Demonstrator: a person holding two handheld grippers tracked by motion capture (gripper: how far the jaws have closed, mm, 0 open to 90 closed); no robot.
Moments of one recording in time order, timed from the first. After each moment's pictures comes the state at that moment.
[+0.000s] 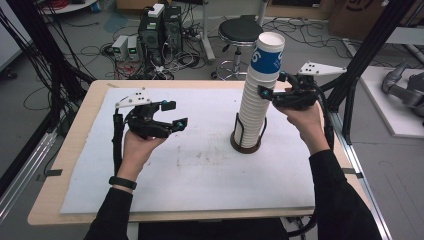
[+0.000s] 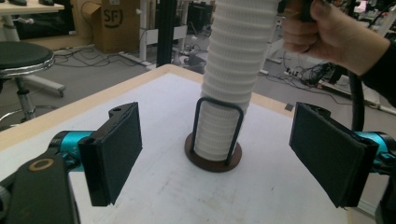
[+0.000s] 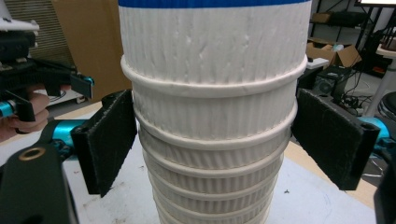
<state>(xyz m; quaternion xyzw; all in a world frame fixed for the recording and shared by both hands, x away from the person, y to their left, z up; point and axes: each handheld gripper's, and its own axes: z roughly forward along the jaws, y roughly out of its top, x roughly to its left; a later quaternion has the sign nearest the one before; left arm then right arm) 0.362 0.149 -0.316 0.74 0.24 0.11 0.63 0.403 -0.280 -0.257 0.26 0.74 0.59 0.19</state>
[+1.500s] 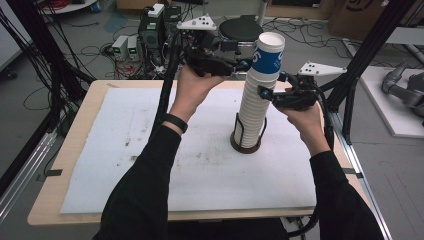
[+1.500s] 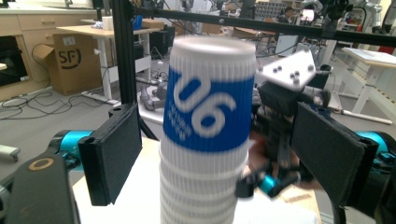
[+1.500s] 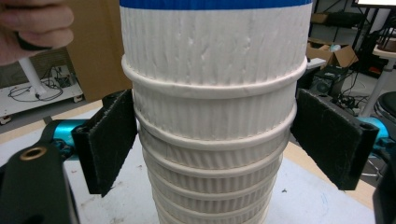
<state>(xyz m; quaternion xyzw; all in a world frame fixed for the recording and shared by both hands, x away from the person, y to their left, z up) 0.423 0.012 -0.171 0.73 0.15 0.09 0.66 0.402 -0.280 -0.256 0.26 0.74 0.59 0.19</state>
